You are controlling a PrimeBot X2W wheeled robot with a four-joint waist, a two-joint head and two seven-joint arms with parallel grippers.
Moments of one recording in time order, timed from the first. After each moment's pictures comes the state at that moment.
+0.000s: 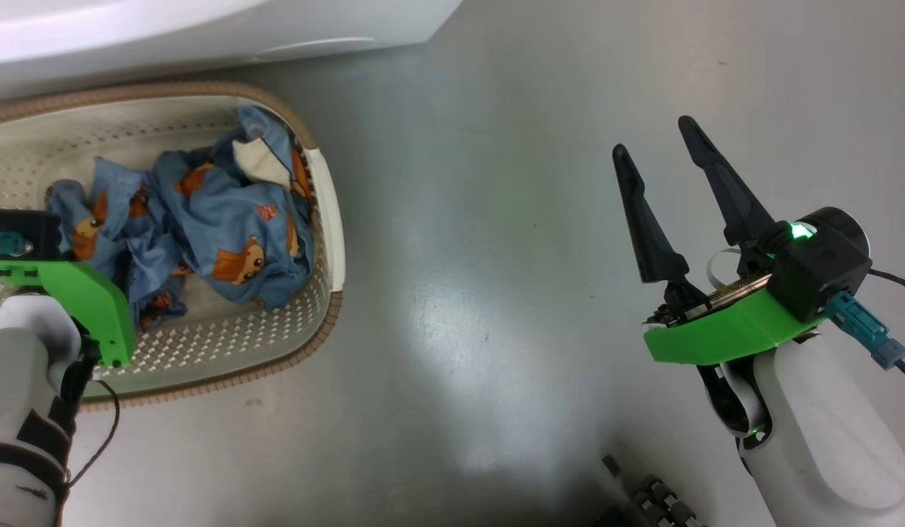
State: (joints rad) left arm -0.97 0.35 -0.38 1.29 -0.40 -0.10 0.02; right arm -0.45 -0.13 0.23 0.11 0.22 0.13 -0.25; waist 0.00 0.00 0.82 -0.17
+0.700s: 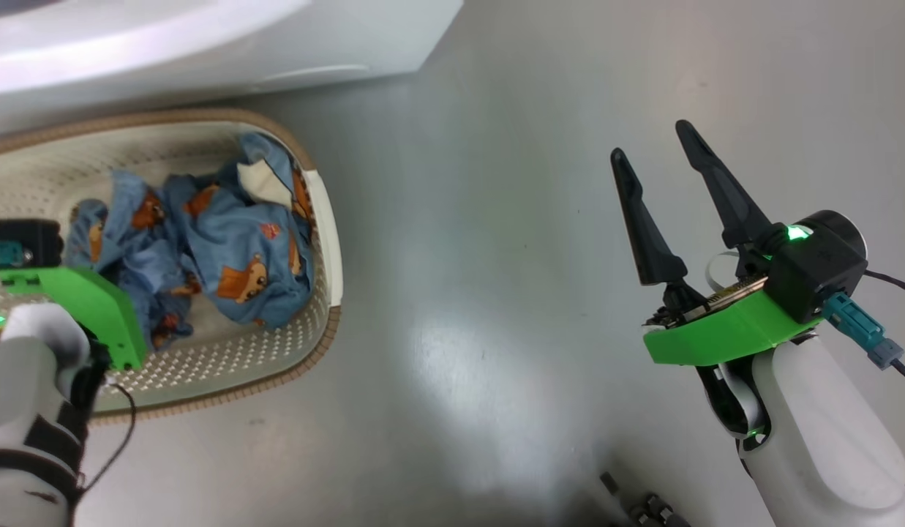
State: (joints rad) left arm -0.96 0.34 -0.37 1.29 -0.48 -0.12 0.01; right arm -0.44 -0.13 0.23 0.13 0.22 0.13 -0.25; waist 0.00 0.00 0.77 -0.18
